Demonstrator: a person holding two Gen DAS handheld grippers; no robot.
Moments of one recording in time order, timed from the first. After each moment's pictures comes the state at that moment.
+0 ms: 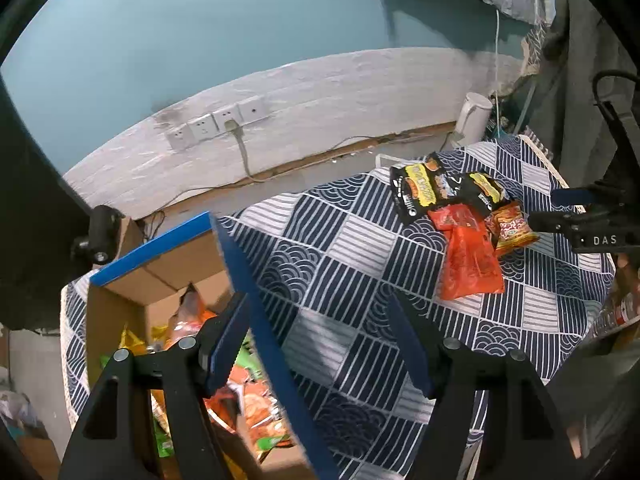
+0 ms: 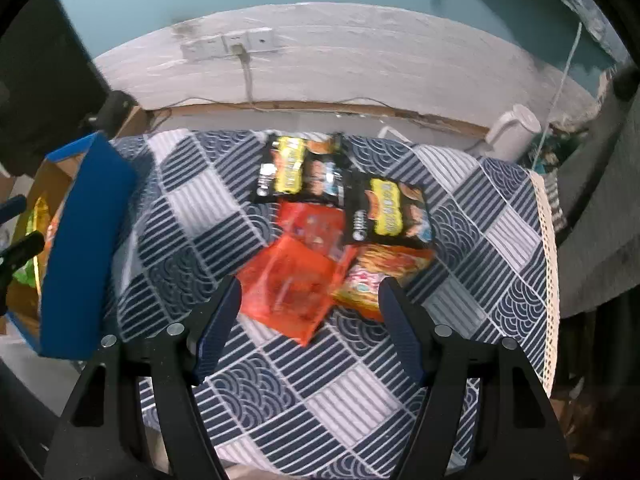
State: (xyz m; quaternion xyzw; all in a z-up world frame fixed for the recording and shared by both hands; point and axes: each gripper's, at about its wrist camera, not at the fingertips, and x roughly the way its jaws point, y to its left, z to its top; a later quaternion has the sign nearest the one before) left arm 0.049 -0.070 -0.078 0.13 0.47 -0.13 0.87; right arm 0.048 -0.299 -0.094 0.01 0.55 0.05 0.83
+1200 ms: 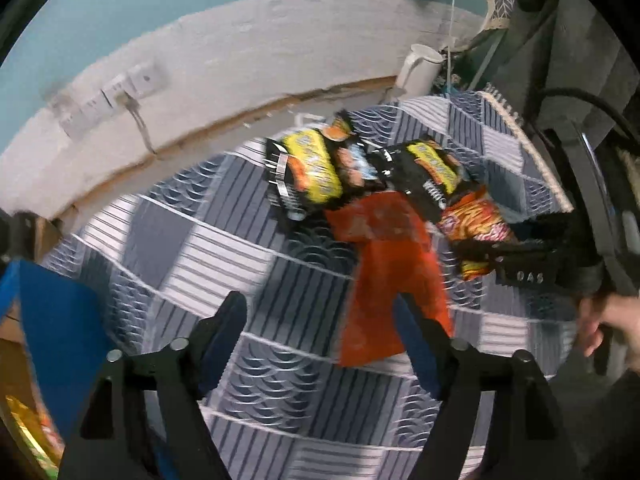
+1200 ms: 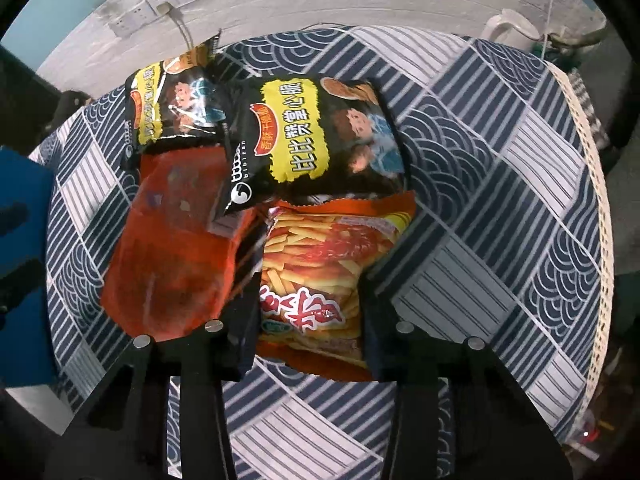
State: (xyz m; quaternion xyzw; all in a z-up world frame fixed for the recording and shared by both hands) left arm 0.113 -0.191 -0.164 0.10 0.55 -0.23 0.80; right arm 0.070 -0.379 -0.203 0.08 0.63 0.02 0.77
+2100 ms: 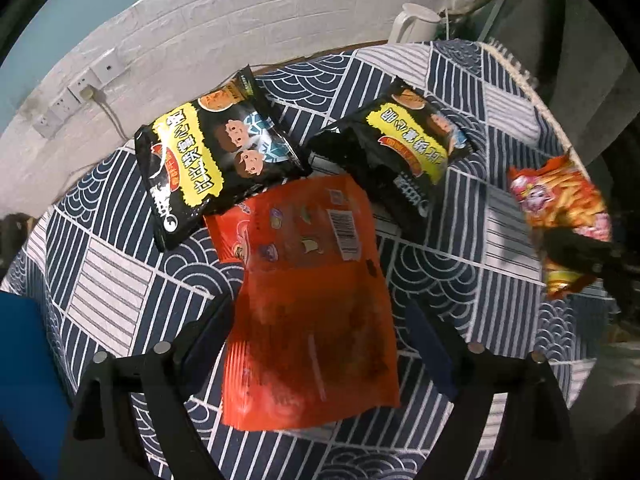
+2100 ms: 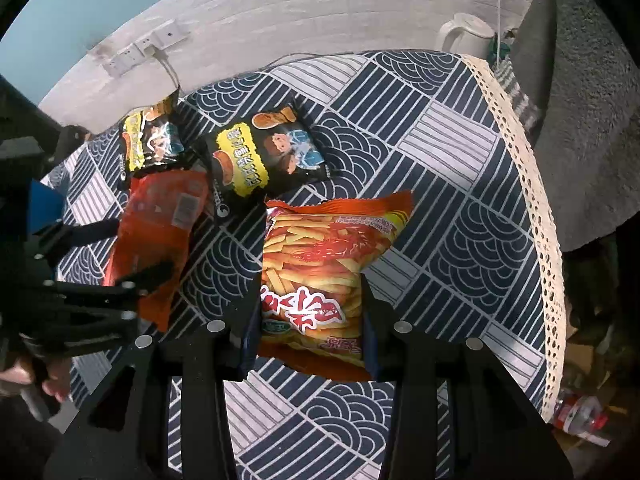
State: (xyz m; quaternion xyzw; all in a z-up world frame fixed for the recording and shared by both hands) left arm 0.111 -0.290 -0.227 0.15 0.58 -0.20 0.78; right arm 0.029 -0.440 -0.165 0.11 0.59 -0.01 0.80
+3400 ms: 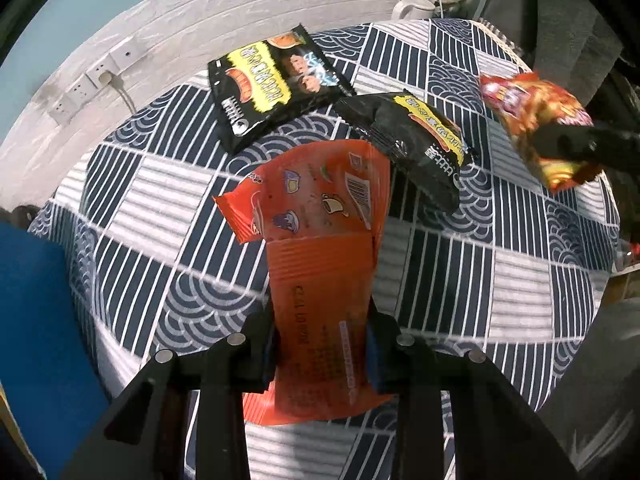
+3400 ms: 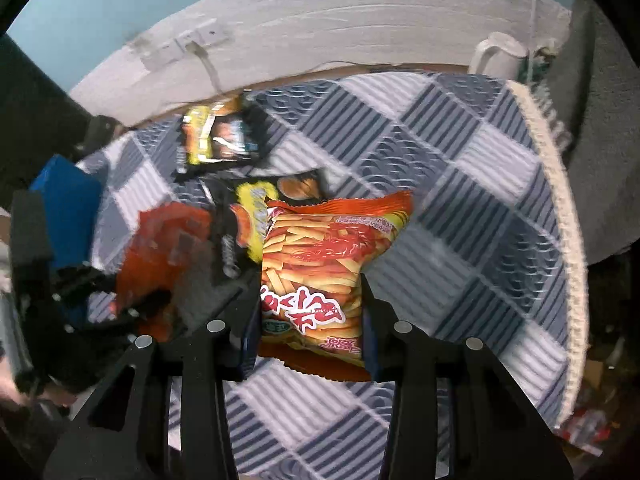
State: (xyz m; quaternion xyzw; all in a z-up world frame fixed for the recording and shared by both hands) left arm 0.053 -0.218 -0.216 0.17 0.58 -0.21 0.77; right arm 0.031 -0.391 -0.150 0.11 0.58 0.04 0.81
